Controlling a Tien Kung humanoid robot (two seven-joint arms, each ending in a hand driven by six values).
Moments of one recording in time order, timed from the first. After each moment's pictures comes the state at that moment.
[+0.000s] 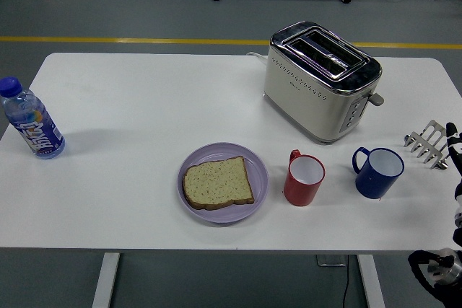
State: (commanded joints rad) left arm -0.18 0.01 -0.44 -0.29 0.41 0.28 0.16; right arm 0.03 -0.21 1.27 1.38 -0.55 -0.59 0.61
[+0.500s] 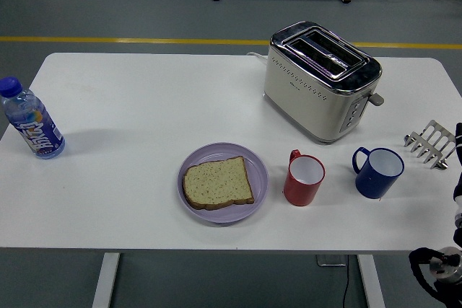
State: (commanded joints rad) left arm -0.19 0.01 -0.42 -0.29 0.38 0.28 0.15; right arm 0.03 -0.20 1.29 1.38 -0.41 -0.52 0.62
